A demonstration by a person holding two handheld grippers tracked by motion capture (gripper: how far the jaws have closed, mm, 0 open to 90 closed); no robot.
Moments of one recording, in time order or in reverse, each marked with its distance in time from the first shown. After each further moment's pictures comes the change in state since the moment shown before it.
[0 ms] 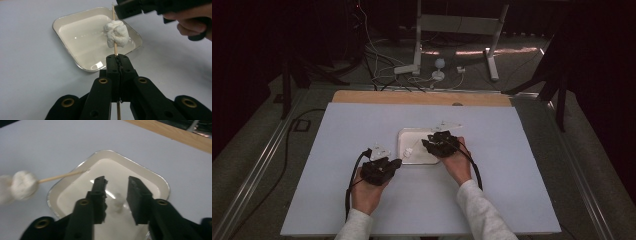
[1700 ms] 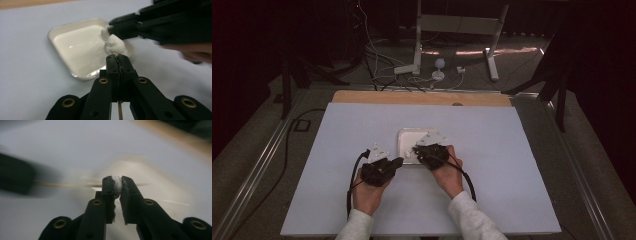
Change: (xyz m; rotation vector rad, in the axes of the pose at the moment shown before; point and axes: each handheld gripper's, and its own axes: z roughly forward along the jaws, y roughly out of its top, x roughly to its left) left arm -0.003 -0.002 -0.005 -0.084 -0.041 -0.009; right arm 0.054 0.000 -0.010 0.002 -0.099 -0.168
